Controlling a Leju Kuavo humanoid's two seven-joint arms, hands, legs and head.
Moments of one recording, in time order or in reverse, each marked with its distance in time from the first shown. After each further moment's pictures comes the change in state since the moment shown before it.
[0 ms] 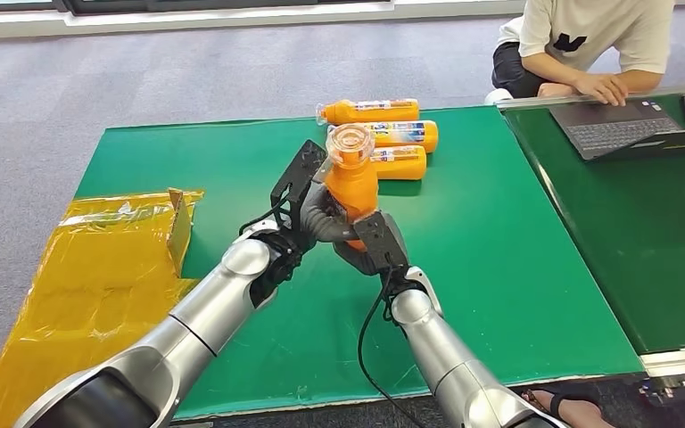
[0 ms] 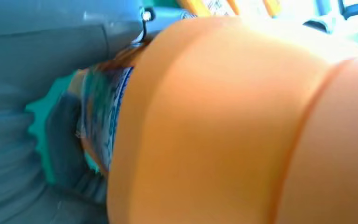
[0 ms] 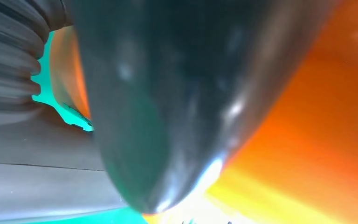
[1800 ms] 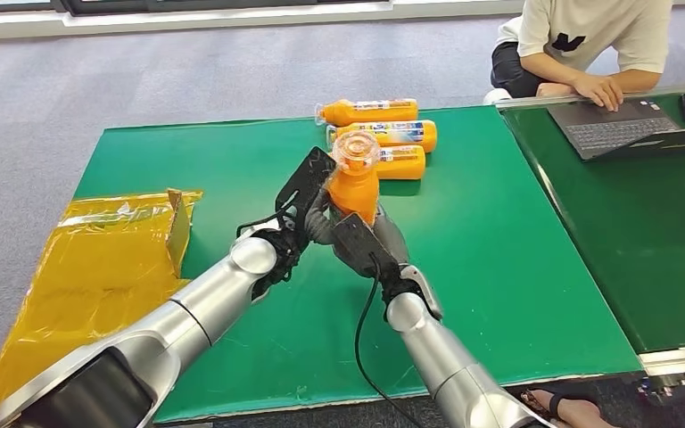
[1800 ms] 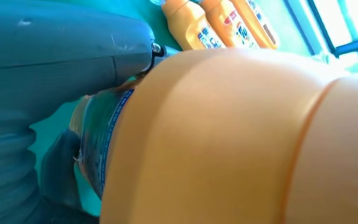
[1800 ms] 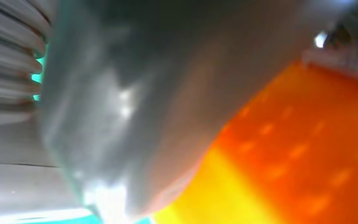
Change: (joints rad) left arm -0.101 0.025 -0.222 0.146 -0.050 0.046 -0.157; right arm 0.045 -0.008 0.001 -0.096 0.256 -0.003 0.232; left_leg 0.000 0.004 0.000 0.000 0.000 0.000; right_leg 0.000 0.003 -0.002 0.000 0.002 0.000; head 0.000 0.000
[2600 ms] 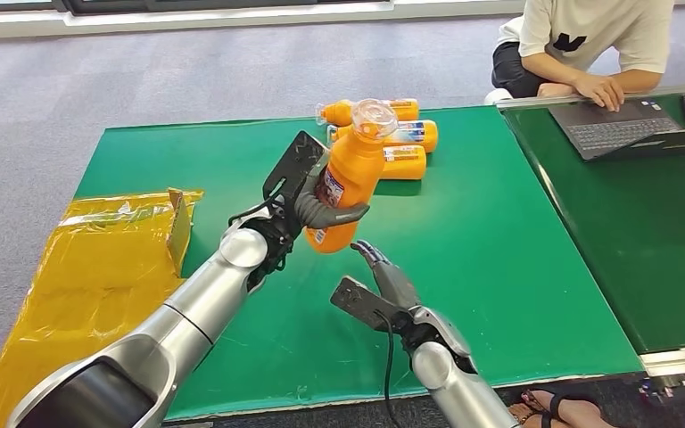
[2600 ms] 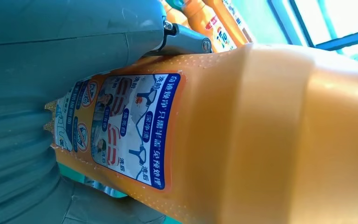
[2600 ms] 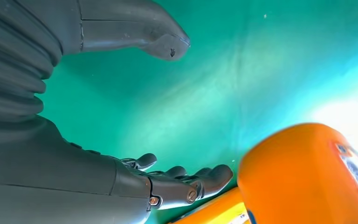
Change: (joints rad) left arm 0.060 -0.004 0.330 -0.093 -0.270 -0.024 0.000; right arm 0.248 -0.153 0.071 -0.408 0.094 0.200 0.084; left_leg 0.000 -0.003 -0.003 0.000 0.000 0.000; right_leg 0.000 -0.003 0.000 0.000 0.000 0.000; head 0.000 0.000
